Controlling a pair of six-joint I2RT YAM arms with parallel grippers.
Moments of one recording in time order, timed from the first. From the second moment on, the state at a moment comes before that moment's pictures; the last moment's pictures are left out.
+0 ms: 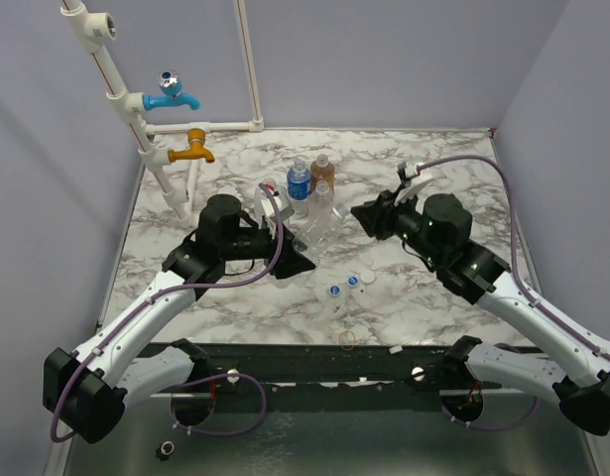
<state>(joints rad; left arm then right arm) -0.56 1.01 0.84 -0.15 0.77 -0.10 0.73 1.02 1.03 -0.16 0.05 0.23</state>
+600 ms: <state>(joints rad) -0.57 0.94 0.84 -0.02 0.78 -0.06 0.73 1.08 0.47 -0.04 0.29 0.52</state>
